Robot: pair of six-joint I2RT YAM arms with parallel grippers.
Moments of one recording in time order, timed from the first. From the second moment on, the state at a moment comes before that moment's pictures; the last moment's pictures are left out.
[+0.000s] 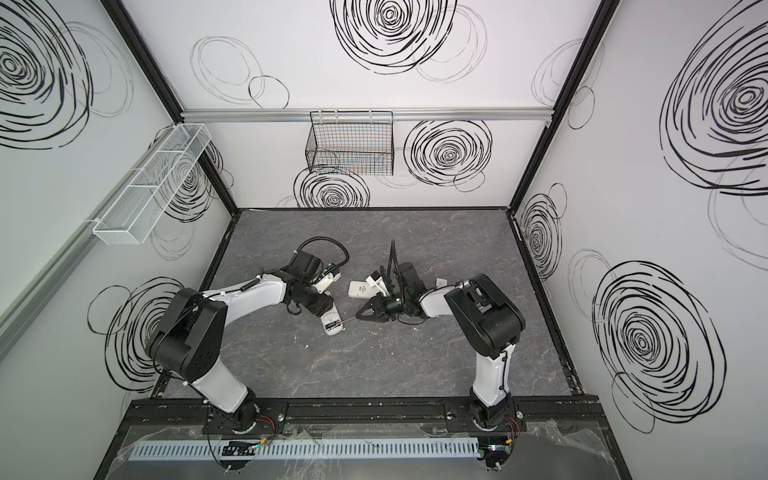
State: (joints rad) left arm -0.38 1.68 0.94 -0.48 0.13 0.25; right arm 0.55 1.86 0.81 0.29 -1.04 0.71
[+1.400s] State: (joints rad) left arm -0.38 1.68 0.94 -0.48 0.13 0.25; right arm 0.60 1.75 0.95 -0.09 -0.82 0.51
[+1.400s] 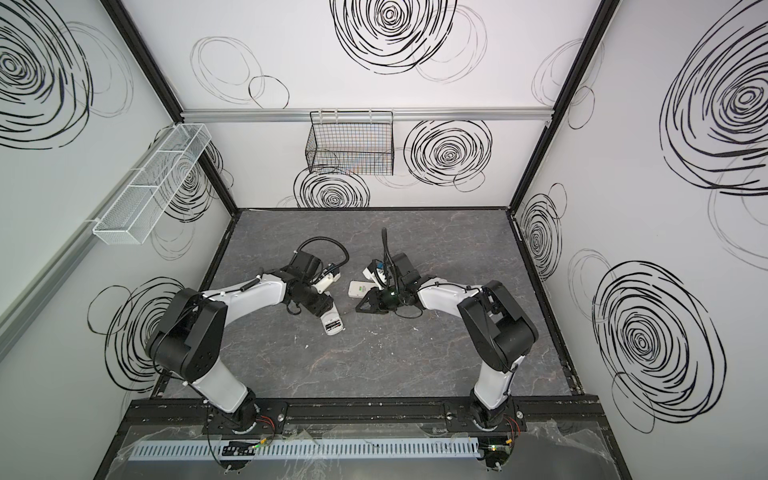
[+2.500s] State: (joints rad) left arm -0.38 1.68 0.94 -0.47 0.13 0.26; right arm 0.63 1.79 0.95 -0.10 -0.82 0.50
